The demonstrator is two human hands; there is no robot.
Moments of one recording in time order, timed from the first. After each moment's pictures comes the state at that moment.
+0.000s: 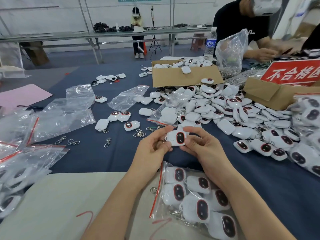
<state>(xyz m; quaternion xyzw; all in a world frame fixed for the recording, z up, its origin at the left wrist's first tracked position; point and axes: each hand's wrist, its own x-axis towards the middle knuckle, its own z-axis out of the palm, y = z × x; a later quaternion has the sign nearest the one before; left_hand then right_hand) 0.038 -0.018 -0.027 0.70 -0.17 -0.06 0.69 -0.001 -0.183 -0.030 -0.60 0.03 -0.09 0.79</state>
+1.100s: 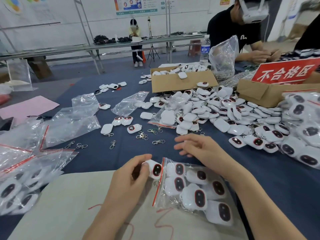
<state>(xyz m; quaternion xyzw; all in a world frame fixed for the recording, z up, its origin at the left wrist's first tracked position) -0.026 0.051 -0.033 0.83 -0.14 0.05 0.53 -0.025 -0.194 -0.009 -0.80 -0.02 -0.01 0.60</state>
